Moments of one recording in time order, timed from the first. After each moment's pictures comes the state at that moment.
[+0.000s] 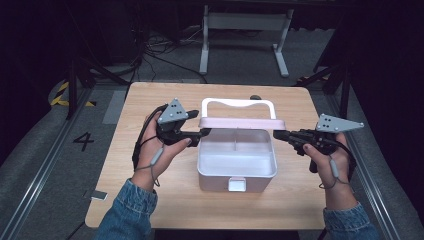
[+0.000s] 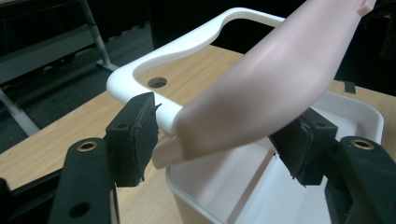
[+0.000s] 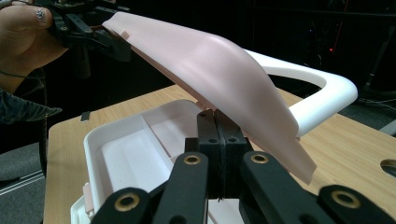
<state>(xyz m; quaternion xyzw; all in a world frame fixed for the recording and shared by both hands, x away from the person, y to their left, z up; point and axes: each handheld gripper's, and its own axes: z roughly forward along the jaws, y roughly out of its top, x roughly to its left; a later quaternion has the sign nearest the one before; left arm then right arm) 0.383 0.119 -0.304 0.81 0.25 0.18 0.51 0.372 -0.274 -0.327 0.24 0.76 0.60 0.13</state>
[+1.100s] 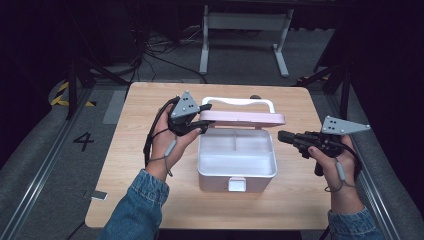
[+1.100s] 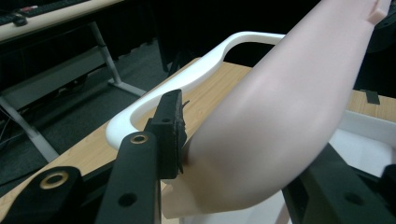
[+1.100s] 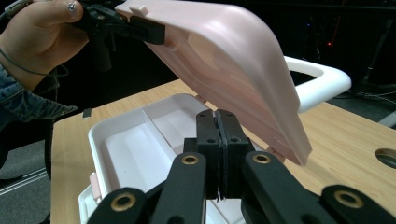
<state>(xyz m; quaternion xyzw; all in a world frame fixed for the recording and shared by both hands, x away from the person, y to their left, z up) 0.403 0.101 -0.298 0.80 0.23 0.21 0.51 0.362 -0.286 -0.326 0.25 0.76 0.59 0.13</state>
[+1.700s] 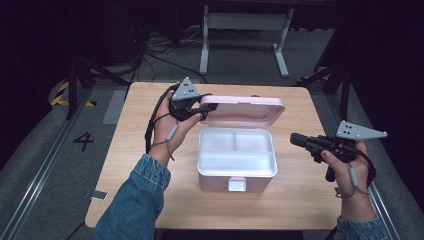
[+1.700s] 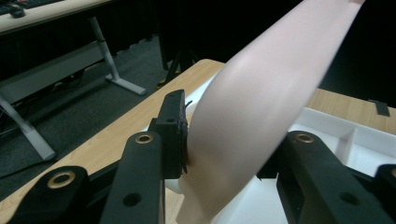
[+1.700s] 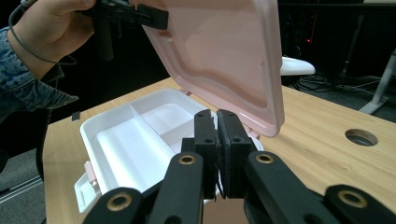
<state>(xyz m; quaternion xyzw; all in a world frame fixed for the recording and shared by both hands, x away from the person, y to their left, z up) 0.438 0.100 -0.290 0.80 0.24 0.20 0.51 0.351 -0.312 -0.329 0.28 0.75 0.59 0.14</state>
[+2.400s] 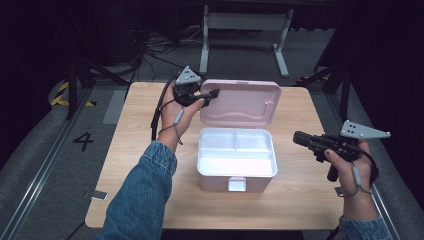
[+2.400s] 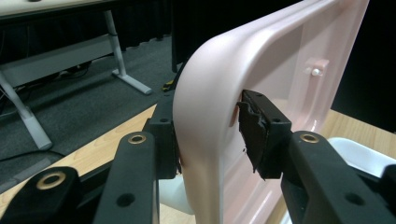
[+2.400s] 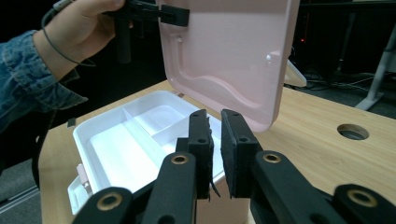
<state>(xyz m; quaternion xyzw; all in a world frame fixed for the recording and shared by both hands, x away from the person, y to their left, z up) 0.483 0.096 -0.300 0.77 0.30 0.19 0.53 0.354 -0.321 -0.332 0.30 0.74 0.59 0.14</state>
